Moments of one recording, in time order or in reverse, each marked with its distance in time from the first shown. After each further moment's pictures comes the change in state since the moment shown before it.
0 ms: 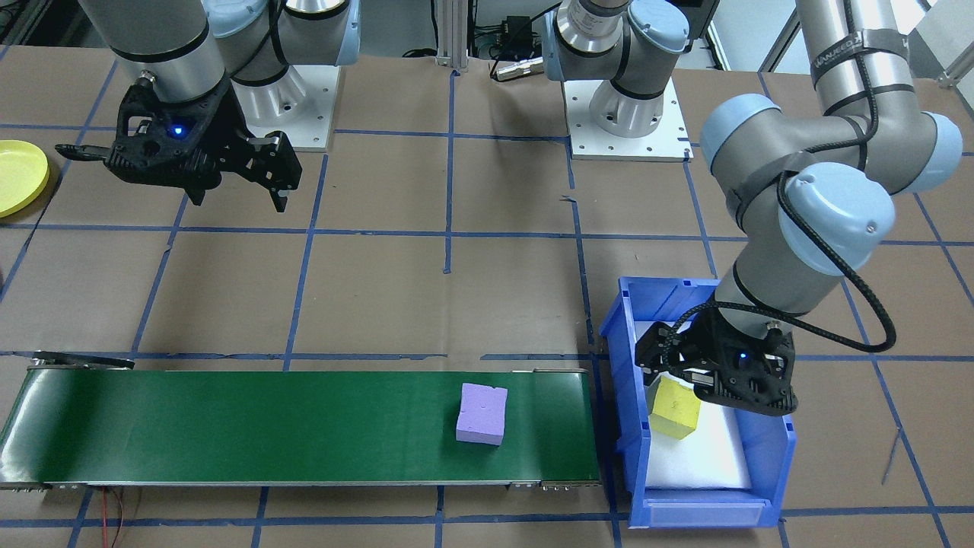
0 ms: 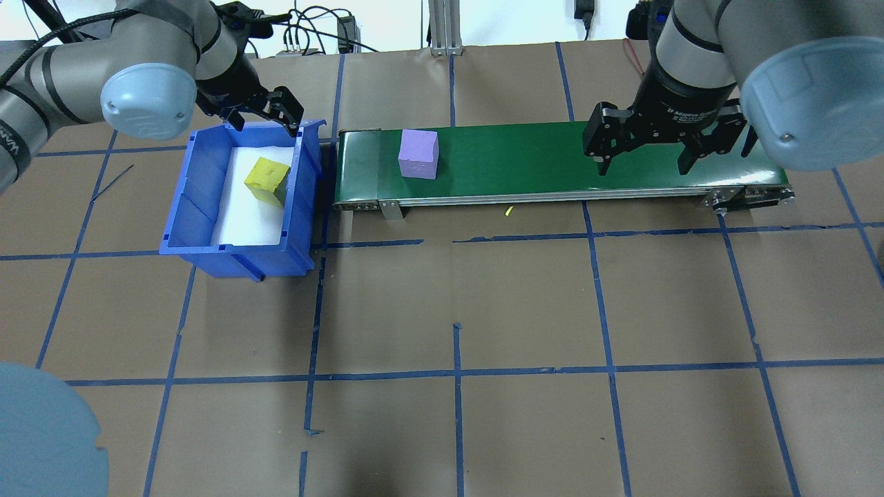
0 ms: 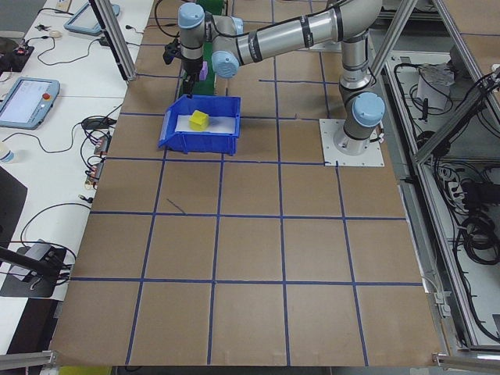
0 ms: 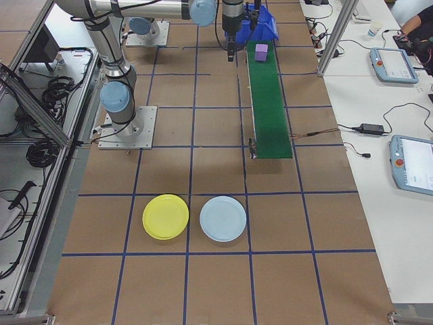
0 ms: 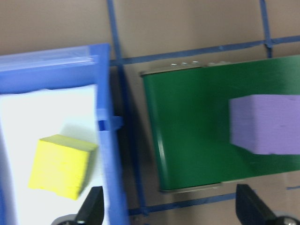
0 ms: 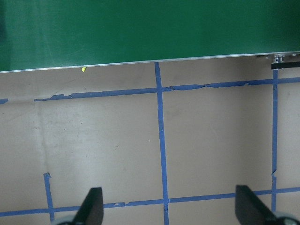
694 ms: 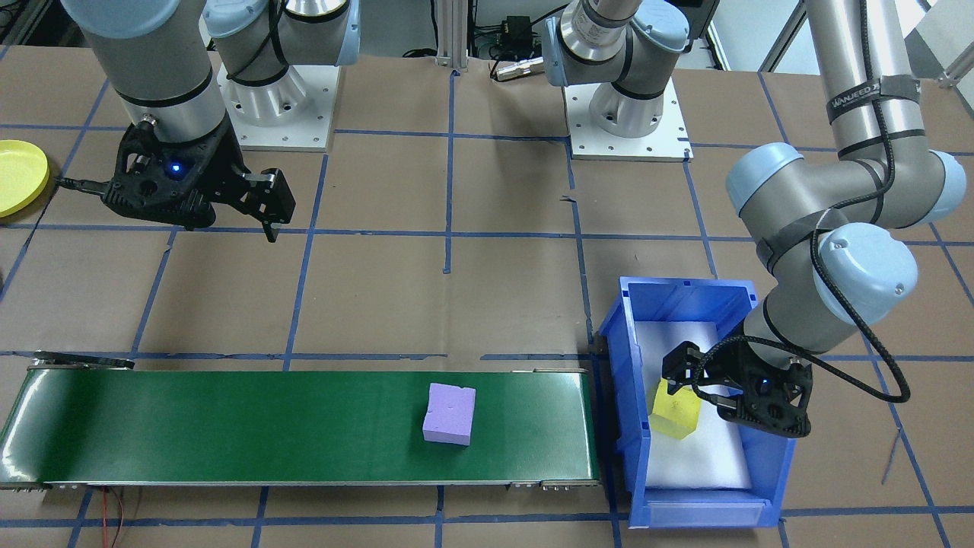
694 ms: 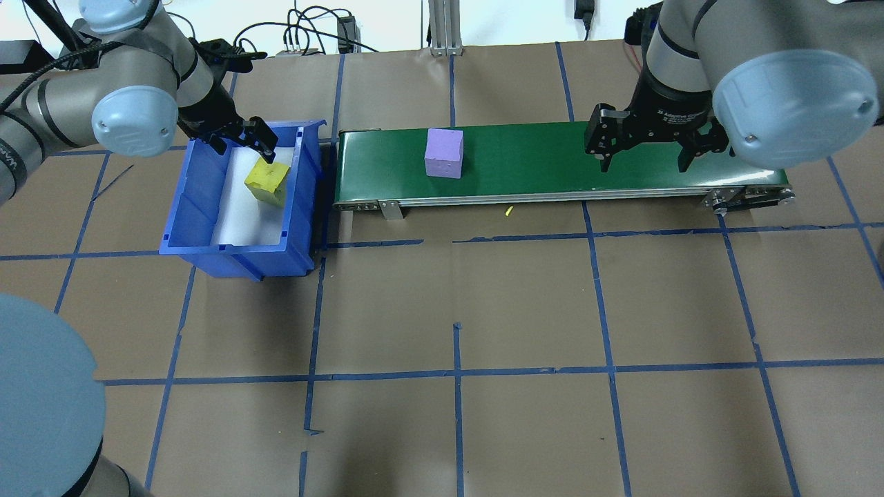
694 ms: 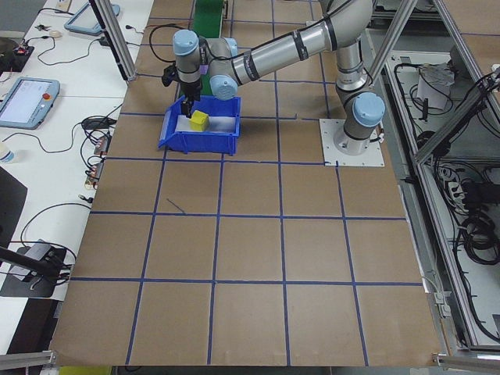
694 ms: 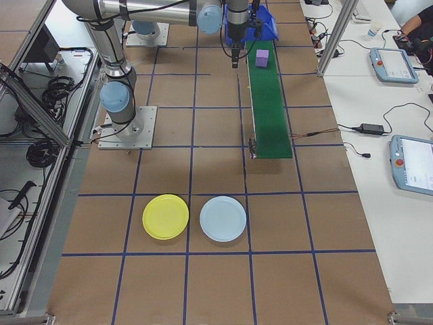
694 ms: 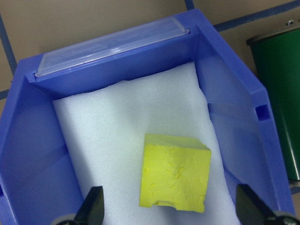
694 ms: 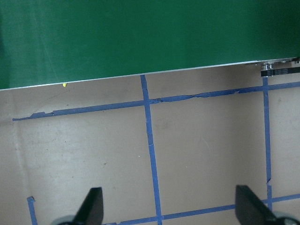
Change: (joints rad) left arm 0.076 -0.058 -0.042 0.027 -0.011 0.099; right arm -0.001 0.057 0.013 -0.077 -0.046 0.041
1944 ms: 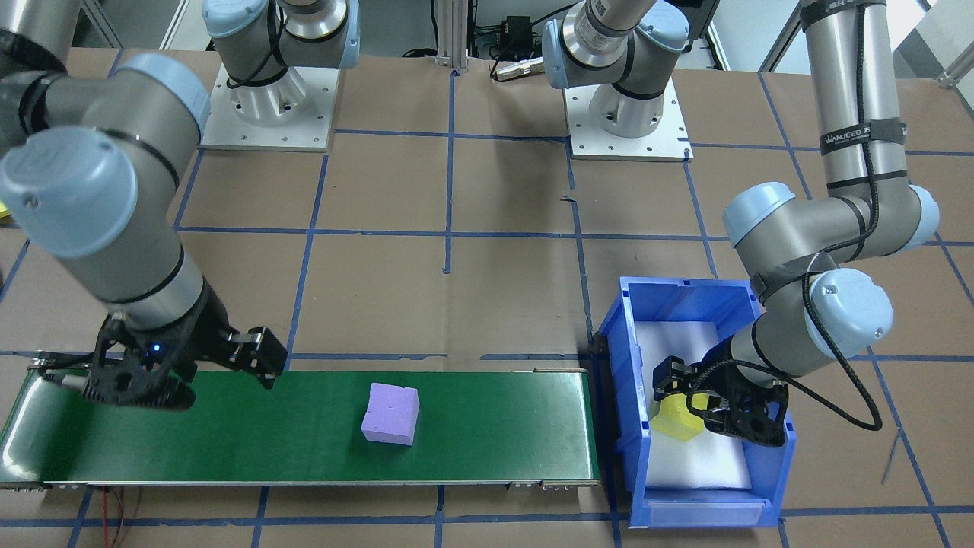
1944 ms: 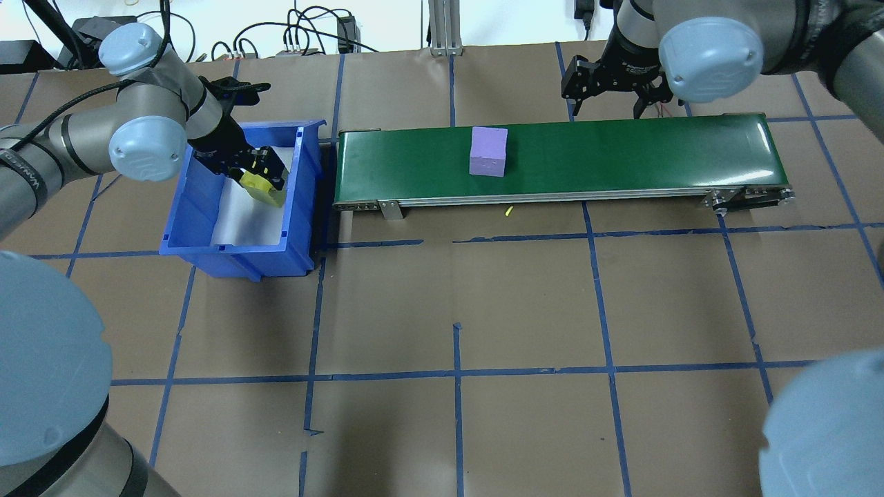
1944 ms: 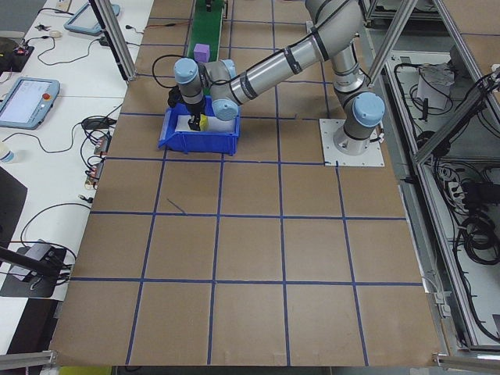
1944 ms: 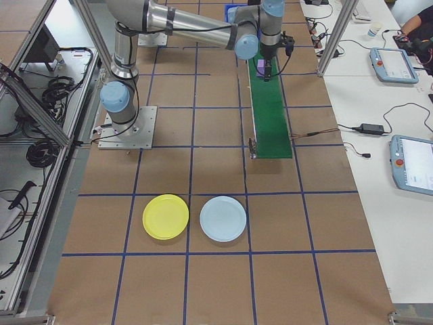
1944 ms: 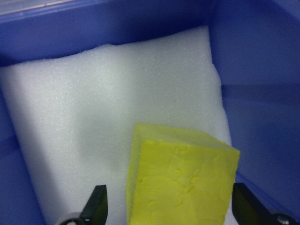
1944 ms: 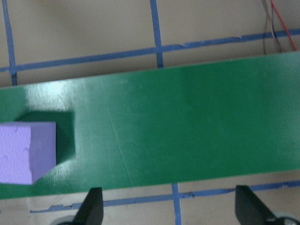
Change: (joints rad) left arm 0.028 -0.064 -0.047 0.027 -0.080 -0.006; right arm -0.059 0.358 -0.224 -0.208 0.108 -0.078
